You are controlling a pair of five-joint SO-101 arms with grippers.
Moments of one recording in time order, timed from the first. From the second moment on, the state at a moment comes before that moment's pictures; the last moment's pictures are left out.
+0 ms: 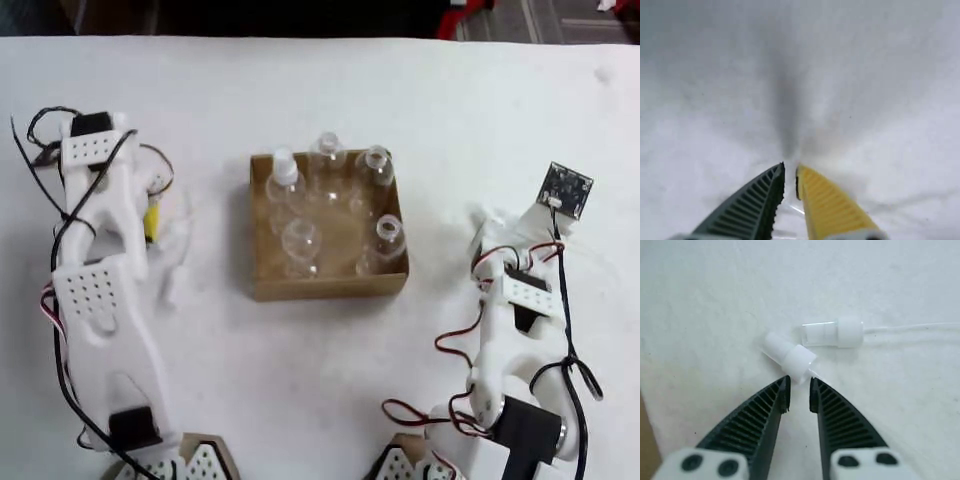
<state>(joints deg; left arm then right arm) -19.9 54.1 -45.1 101.3 62.2 18.3 -14.6 56.8 10.6 -3.7</state>
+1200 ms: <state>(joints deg) -13.2 34.2 -23.0 97.9 69.4 16.9 -14.6 56.8 10.6 -0.7</state>
